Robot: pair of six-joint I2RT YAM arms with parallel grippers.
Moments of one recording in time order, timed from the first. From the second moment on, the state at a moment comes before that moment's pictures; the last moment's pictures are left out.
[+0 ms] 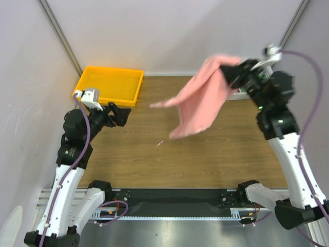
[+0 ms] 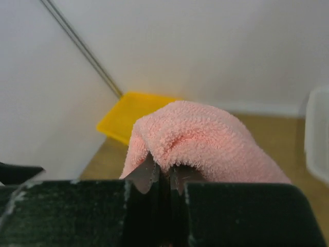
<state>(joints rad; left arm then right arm) -0.15 0.74 0.92 -0.31 0.28 -0.29 0.27 1.11 1.48 -0.20 -0.18 0.41</state>
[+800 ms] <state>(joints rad) -0.32 0.74 0.67 -0.33 0.16 -0.53 0.53 1.23 0.77 -0.15 0.07 0.44</state>
